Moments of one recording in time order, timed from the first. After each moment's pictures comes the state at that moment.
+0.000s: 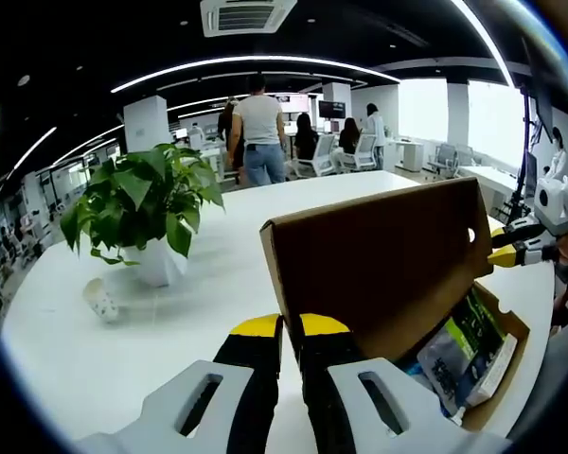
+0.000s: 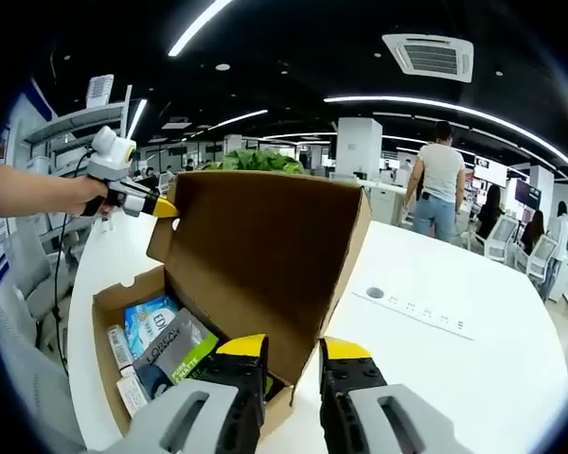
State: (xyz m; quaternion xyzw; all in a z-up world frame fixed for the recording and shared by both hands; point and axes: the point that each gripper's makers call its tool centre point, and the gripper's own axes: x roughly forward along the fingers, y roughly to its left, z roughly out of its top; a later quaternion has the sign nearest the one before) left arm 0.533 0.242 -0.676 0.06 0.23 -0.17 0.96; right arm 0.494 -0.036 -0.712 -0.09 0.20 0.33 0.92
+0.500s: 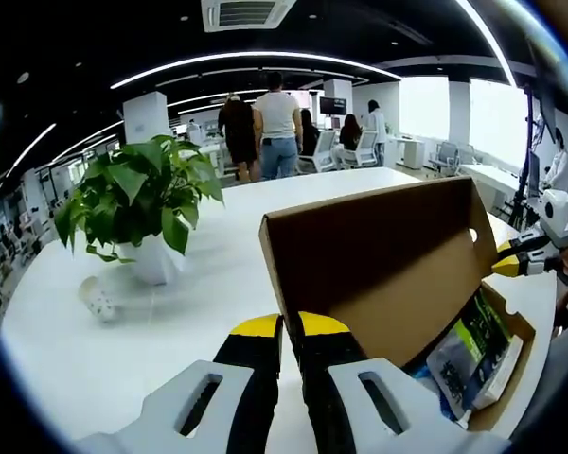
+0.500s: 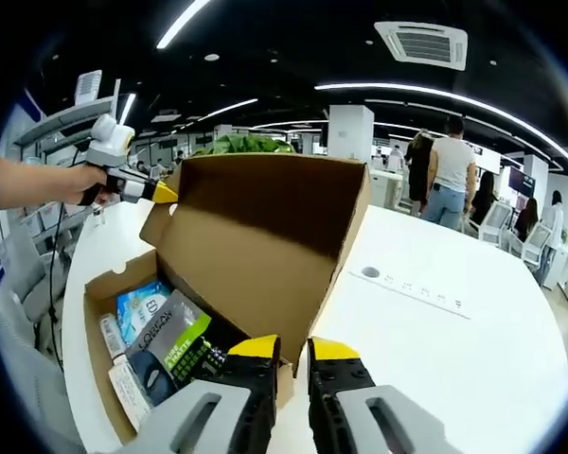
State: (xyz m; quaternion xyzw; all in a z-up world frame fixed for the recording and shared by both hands) left arm 0.549 0.244 -0.688 0.06 0.24 -0.17 0.95; right arm 0.491 -0.043 -0.734 -0.09 0.22 0.31 0.92
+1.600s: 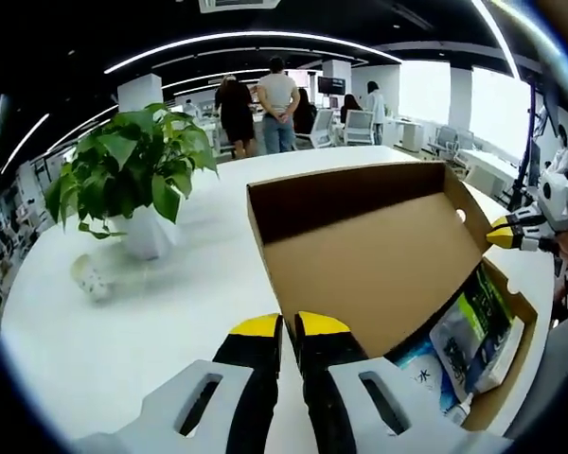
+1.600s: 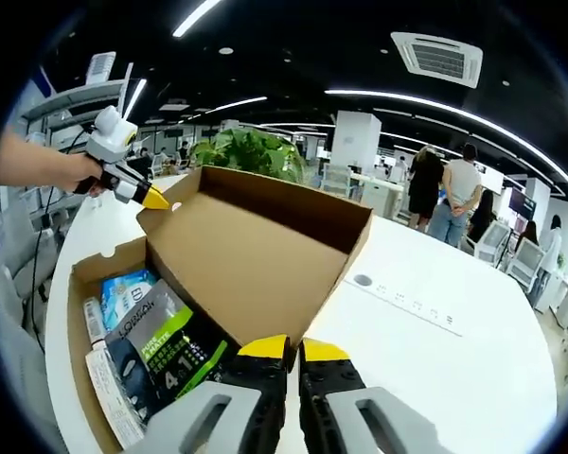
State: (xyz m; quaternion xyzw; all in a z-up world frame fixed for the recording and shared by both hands) left arm 0.533 0.245 -0.720 0.06 0.29 -0.17 0.94; right arm 0.506 -0.048 -0.737 -0.13 0.20 0.31 0.92
